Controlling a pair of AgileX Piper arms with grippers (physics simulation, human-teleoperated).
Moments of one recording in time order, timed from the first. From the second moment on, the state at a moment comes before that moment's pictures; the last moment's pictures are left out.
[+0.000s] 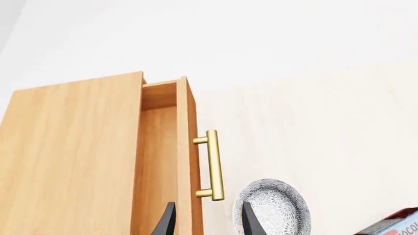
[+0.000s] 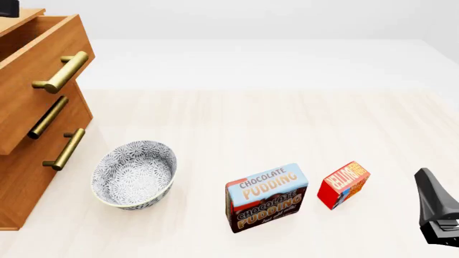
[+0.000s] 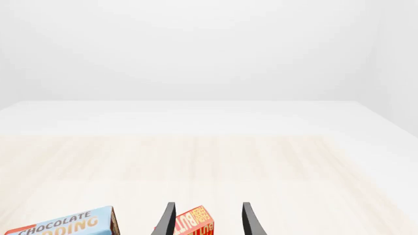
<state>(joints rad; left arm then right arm) 0.00 1.09 -1.49 1.05 0.16 0.00 0.01 0.00 0.00 0.00</state>
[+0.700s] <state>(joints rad) 0.03 1.12 -1.45 1.01 0.13 0.00 0.01 0.00 0.00 0.00</state>
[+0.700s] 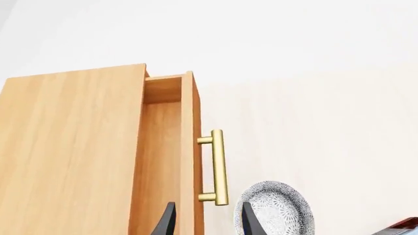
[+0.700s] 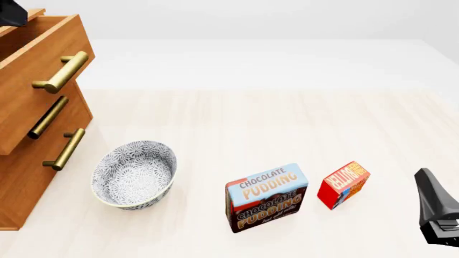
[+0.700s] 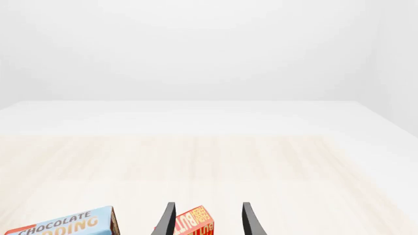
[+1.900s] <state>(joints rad) 0.05 1.18 -1.33 0.89 0.10 0.00 0.01 0.00 0.00 0.00</state>
